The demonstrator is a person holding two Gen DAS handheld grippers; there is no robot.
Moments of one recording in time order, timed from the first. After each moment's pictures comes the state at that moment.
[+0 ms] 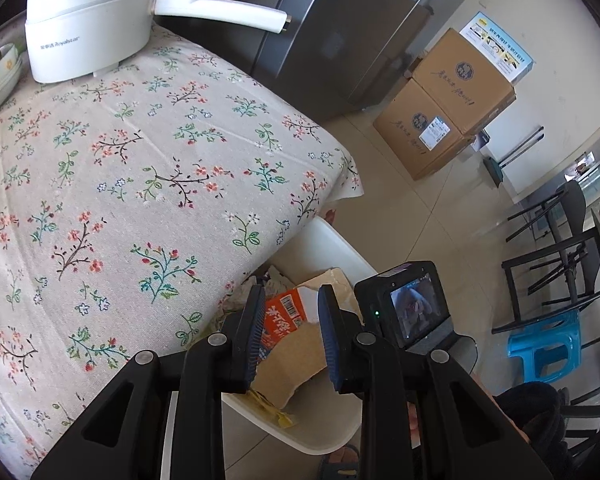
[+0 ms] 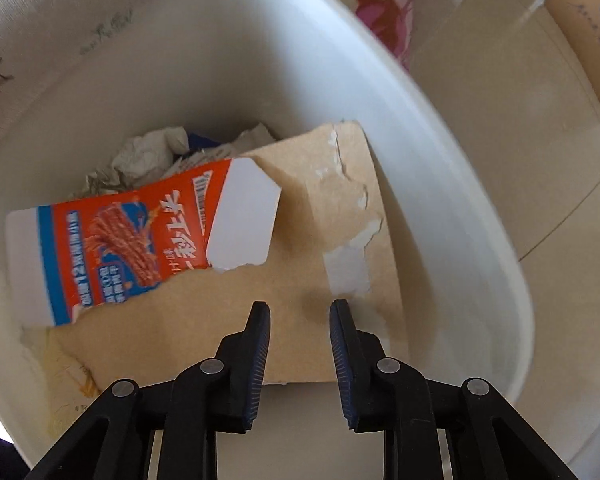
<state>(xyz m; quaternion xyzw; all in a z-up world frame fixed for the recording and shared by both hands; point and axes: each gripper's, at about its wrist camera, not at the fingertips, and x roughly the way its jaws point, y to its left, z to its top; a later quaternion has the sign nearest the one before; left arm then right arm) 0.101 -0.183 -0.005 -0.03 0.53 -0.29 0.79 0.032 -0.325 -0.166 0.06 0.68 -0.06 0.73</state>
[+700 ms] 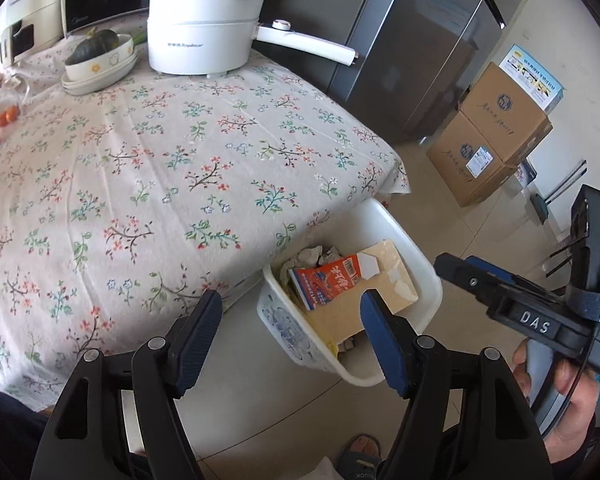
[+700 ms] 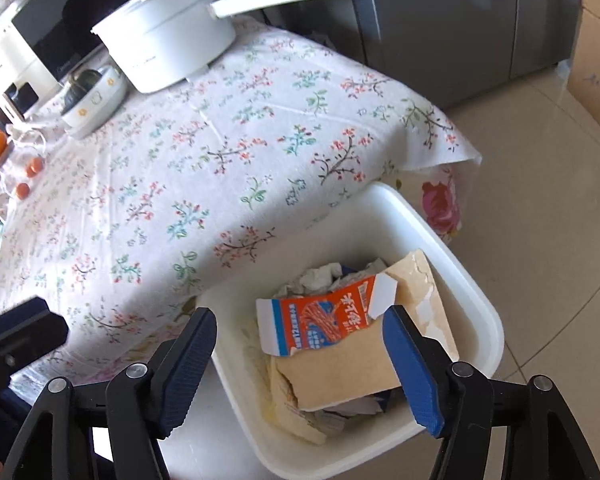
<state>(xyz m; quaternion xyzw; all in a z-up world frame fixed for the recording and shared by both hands) -0.007 -0.098 0.029 -0.04 0.50 -0.17 0.85 -0.030 -0.309 0.015 0.17 0.48 0.03 0.86</state>
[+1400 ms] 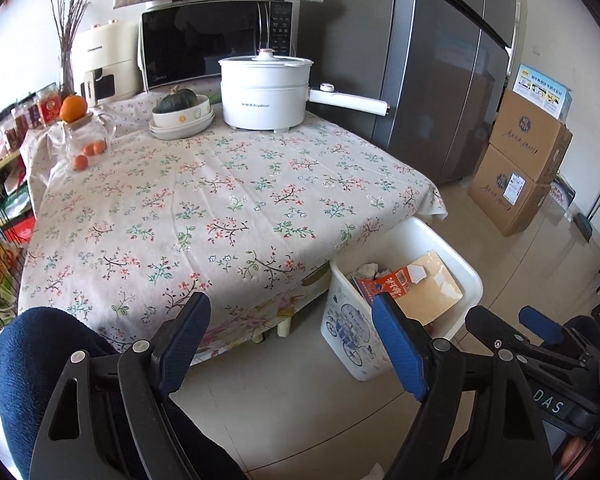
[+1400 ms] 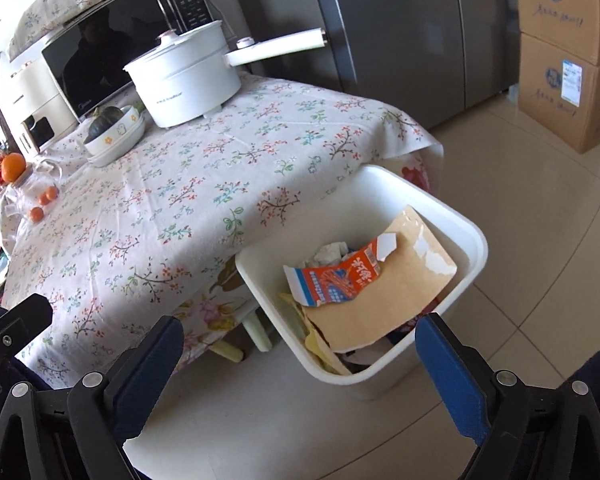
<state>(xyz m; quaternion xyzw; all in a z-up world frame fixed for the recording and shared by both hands) -0.111 -0.056 0.043 0.01 0.38 -0.08 0.92 -0.150 -0.242 0.020 0.17 0.39 -0.04 0.91</state>
